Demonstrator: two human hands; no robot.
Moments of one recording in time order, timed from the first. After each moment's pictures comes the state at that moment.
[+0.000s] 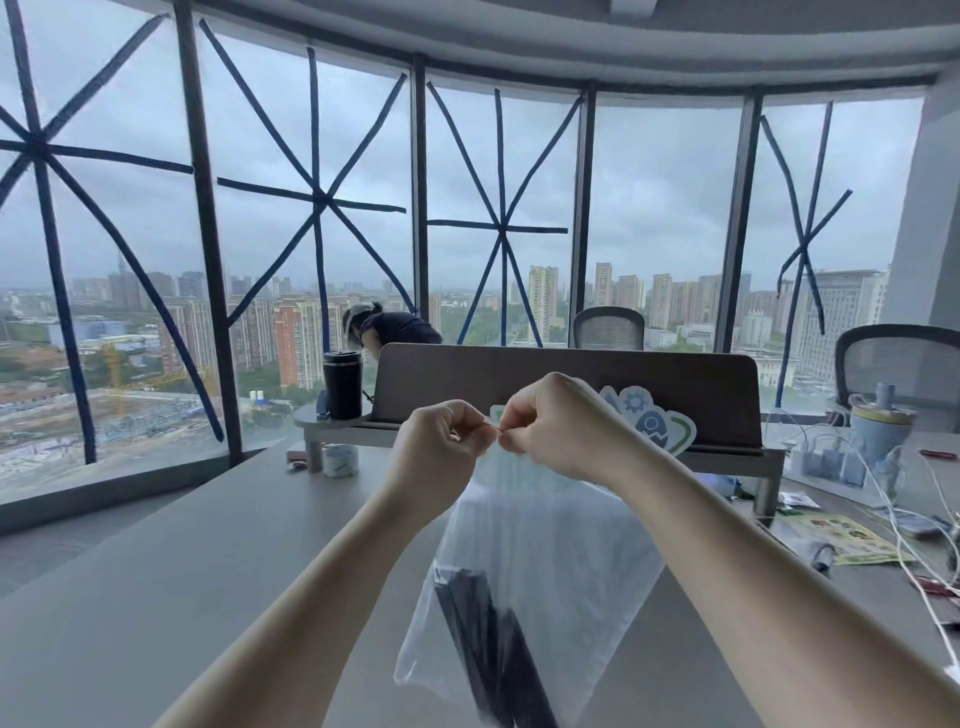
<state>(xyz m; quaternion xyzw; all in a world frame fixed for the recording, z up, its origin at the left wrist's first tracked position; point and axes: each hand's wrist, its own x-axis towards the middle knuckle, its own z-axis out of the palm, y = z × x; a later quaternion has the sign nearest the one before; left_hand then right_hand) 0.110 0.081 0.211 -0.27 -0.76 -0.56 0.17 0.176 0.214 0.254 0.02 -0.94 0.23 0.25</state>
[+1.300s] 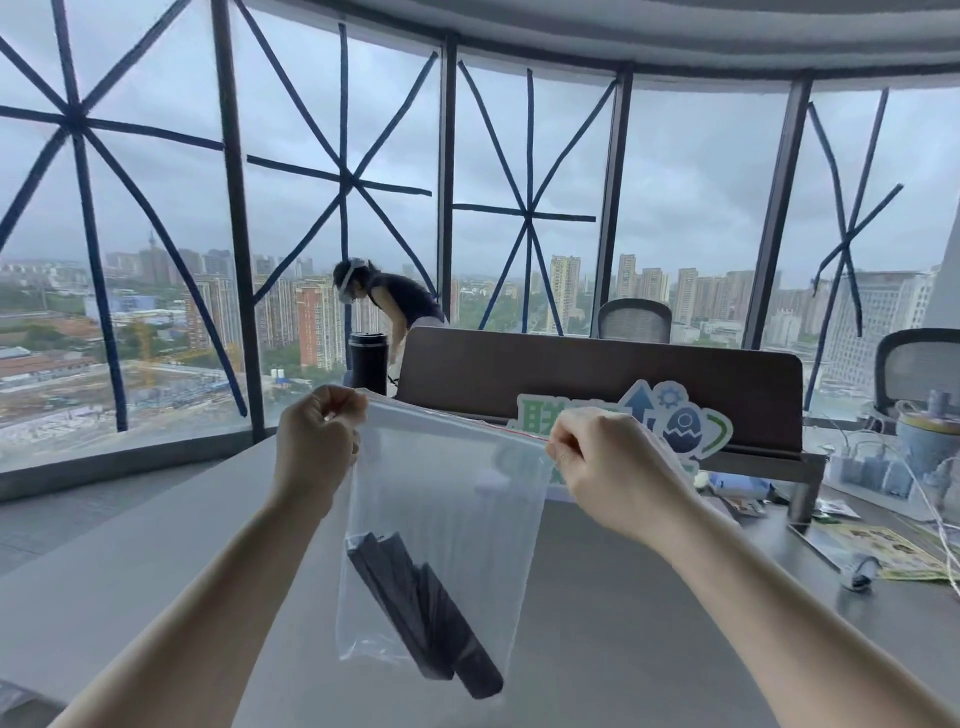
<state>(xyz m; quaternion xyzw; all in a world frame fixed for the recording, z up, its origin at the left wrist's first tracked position) 0.040 -0.019 0.185 -0.11 -0.67 -0.70 0.23 0.171 0.215 0.209 0.00 -0.95 0.13 0.30</state>
